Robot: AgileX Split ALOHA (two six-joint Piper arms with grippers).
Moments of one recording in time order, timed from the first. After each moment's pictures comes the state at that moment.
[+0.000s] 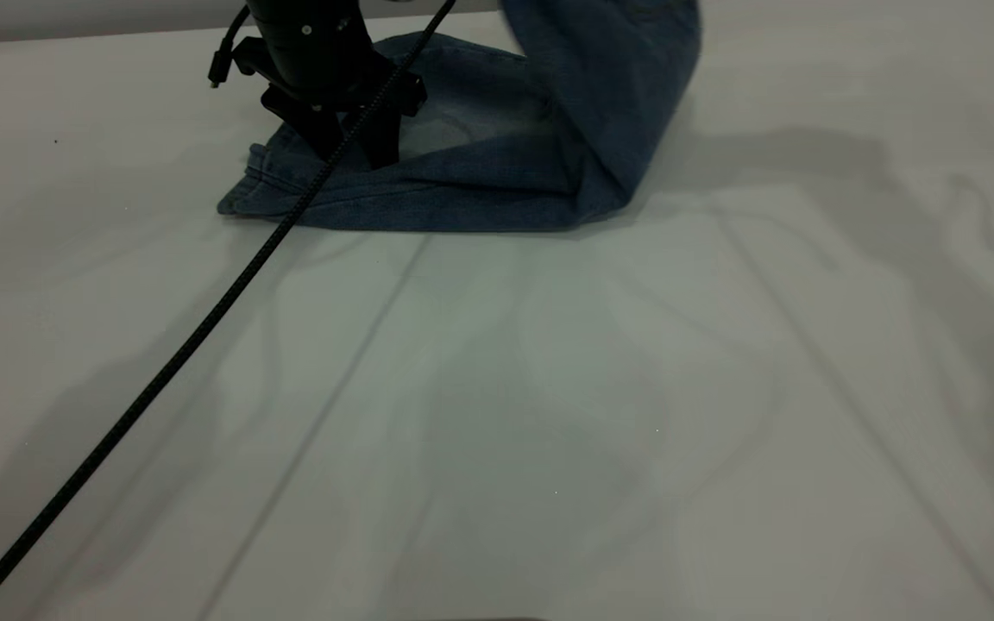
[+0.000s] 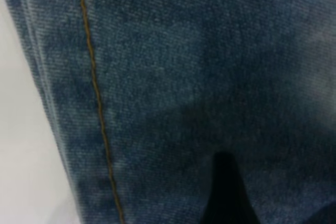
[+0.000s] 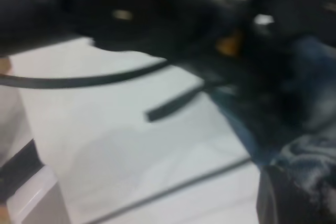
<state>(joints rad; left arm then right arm) -0.33 2.54 -1.99 -0.03 0.78 0.15 0.24 2.30 -1.96 1.06 1.11 -0.86</state>
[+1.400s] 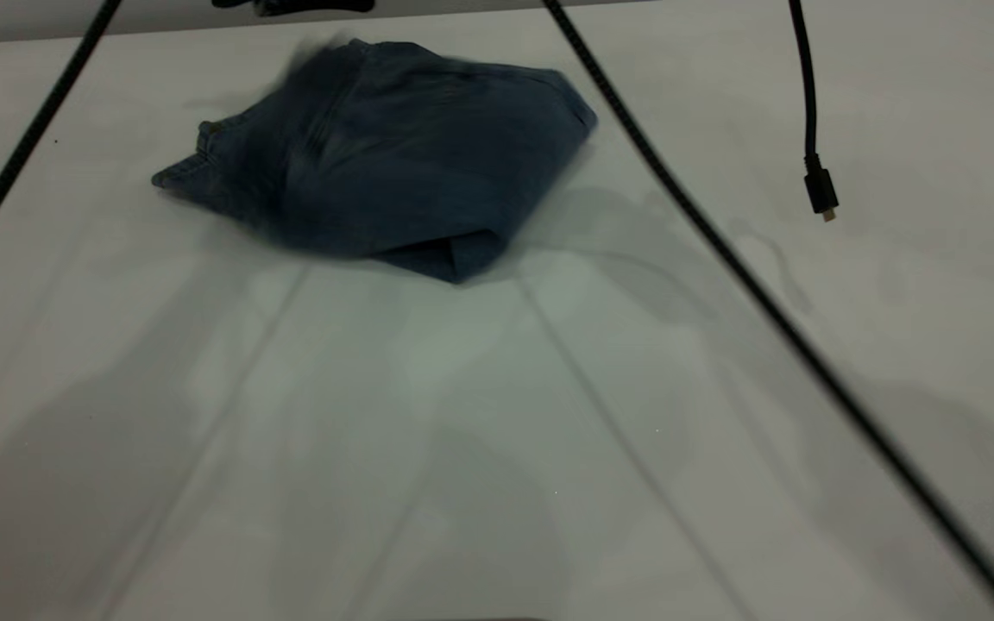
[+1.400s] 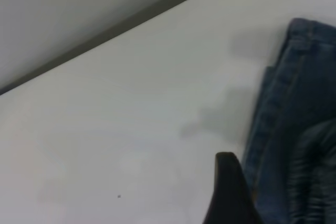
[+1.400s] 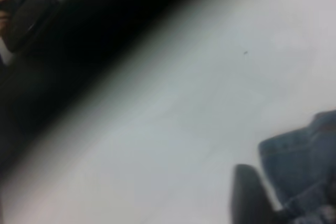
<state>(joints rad) -0.31 2.44 -2.52 0.28 1.17 0.08 0.53 2.49 -1.96 1.53 0.60 -1.12</state>
